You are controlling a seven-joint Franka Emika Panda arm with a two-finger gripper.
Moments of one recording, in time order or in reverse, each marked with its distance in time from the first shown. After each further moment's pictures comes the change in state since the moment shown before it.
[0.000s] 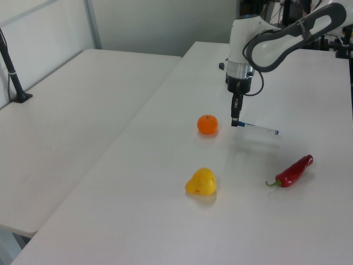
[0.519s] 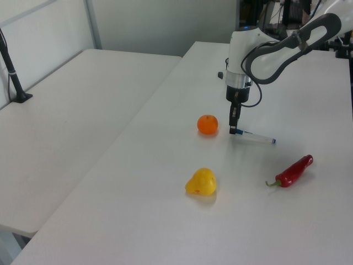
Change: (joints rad) arm 0.000 0.041 0.014 -0.022 -0.021 0.079 0.026
